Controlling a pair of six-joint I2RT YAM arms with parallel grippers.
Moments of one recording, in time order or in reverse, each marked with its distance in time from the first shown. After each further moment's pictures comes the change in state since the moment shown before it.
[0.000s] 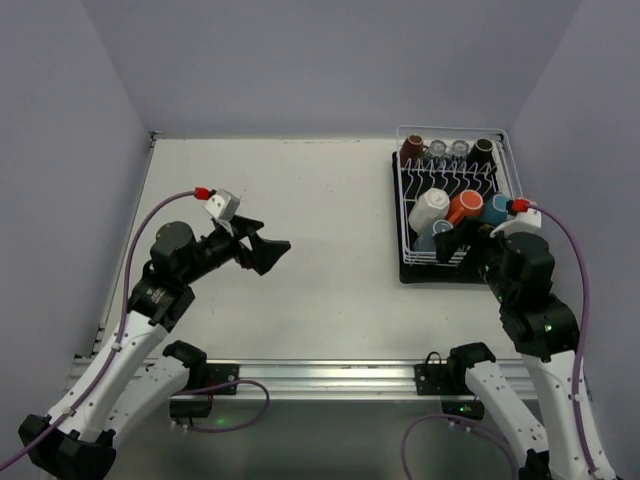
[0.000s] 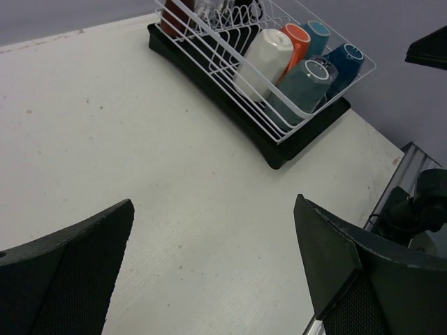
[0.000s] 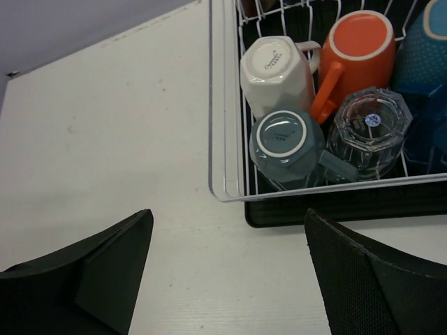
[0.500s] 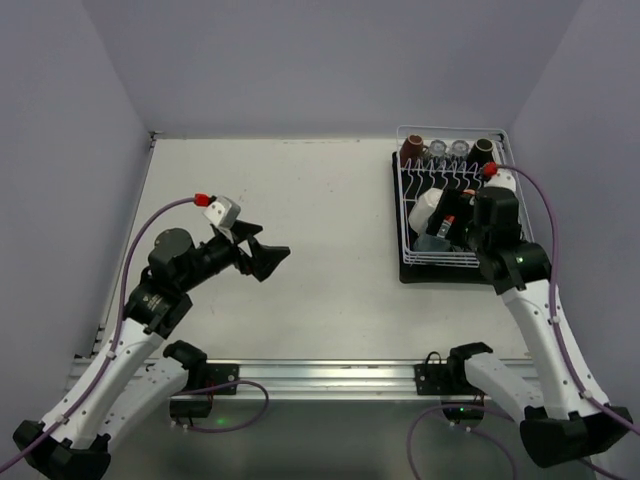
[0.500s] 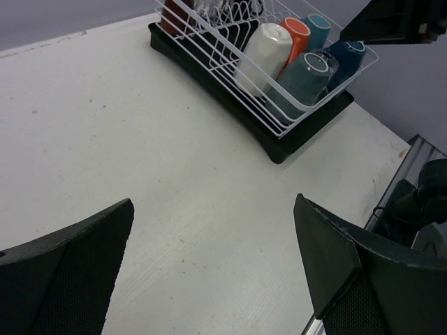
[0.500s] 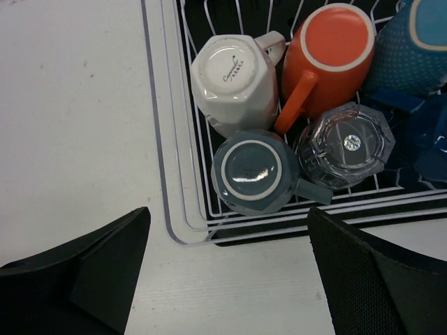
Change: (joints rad) left arm -0.047 -0.047 -0.002 -0.047 -0.045 0.034; right arm 0.000 0.338 0.092 0.015 0.138 -0.050
